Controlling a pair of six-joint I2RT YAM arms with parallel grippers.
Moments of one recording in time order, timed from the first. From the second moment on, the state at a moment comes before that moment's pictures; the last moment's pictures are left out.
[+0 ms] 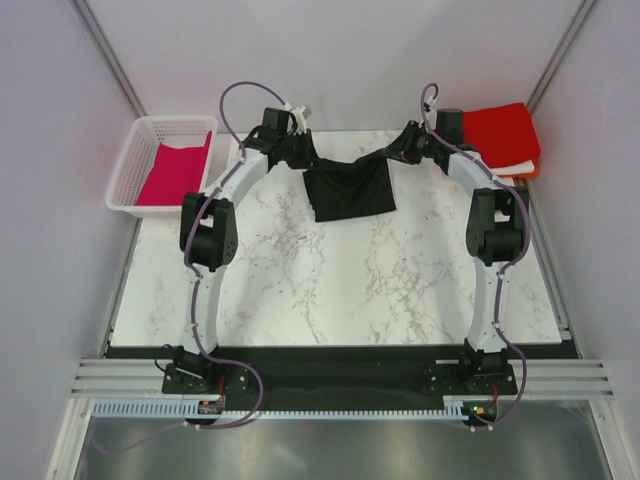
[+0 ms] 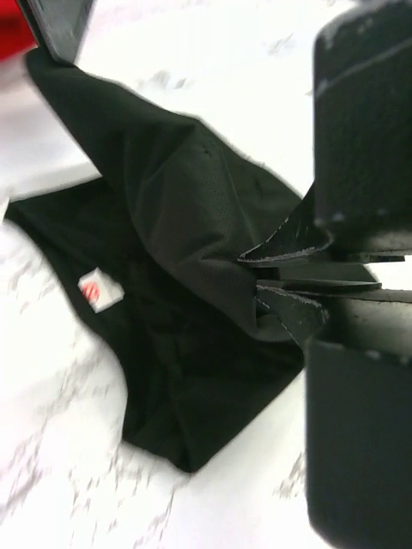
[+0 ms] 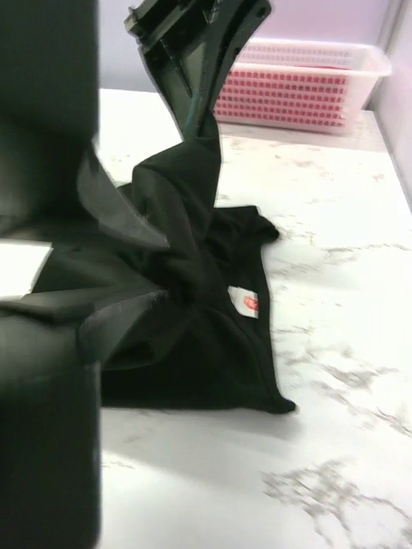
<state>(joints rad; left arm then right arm) -0.31 2.32 2.06 -0.43 0.47 -0.28 0.06 2.26 1.84 -0.14 -0.67 0.56</state>
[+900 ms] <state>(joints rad) -0.33 2.28 2.04 -0.36 0.70 -0.22 -0.01 2.45 2.02 -0.17 -0.71 0.40</state>
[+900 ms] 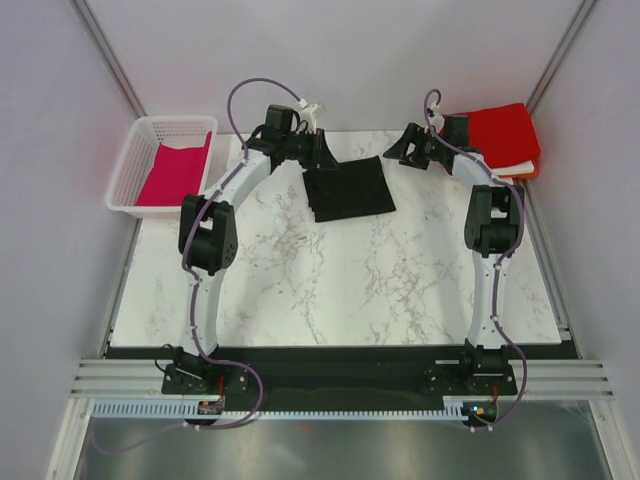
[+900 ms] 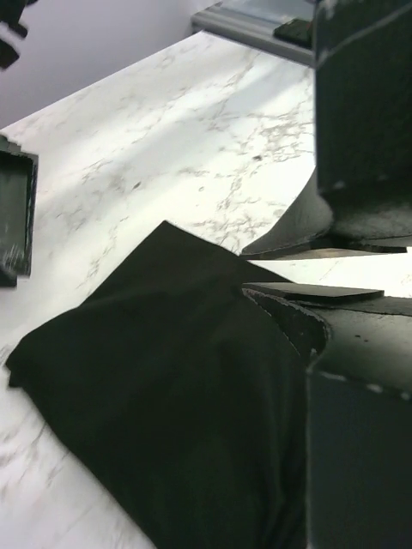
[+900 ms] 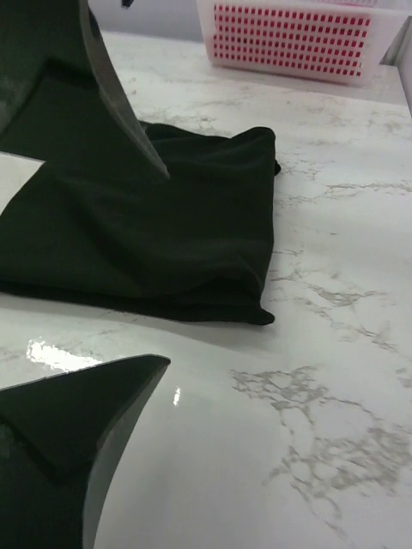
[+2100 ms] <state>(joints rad) -0.31 2.43 1.89 -0.37 0.84 -0.27 0.04 2.55 1.91 -0.01 -0.99 0.58</state>
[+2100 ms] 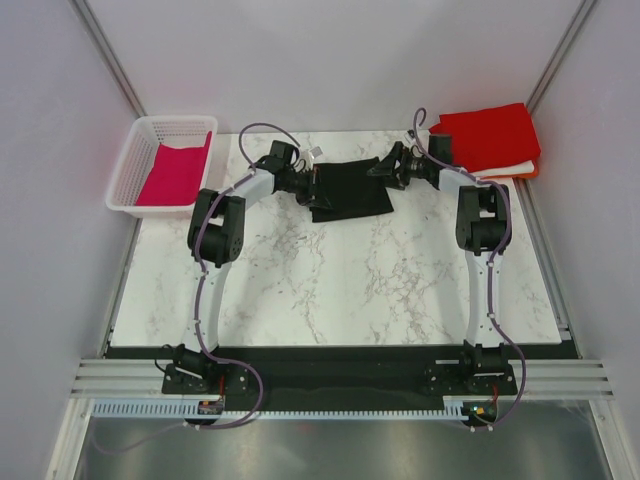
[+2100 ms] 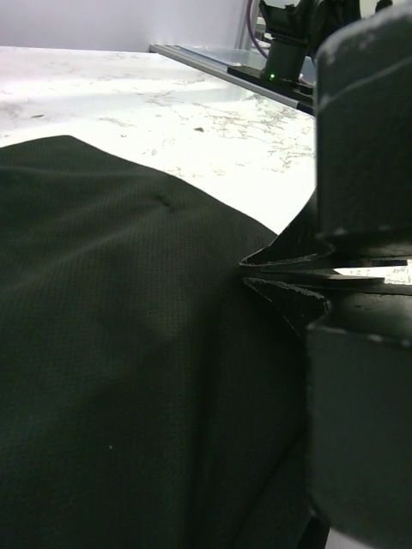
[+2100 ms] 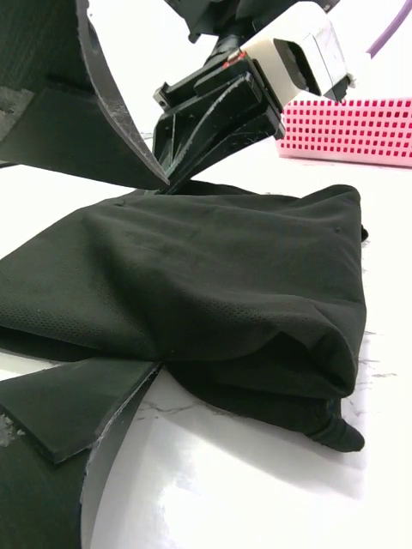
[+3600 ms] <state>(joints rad) -0.31 2.41 1.89 -0.43 0.75 -0.27 0.10 2.51 1.99 -0.36 -0.80 0.29</state>
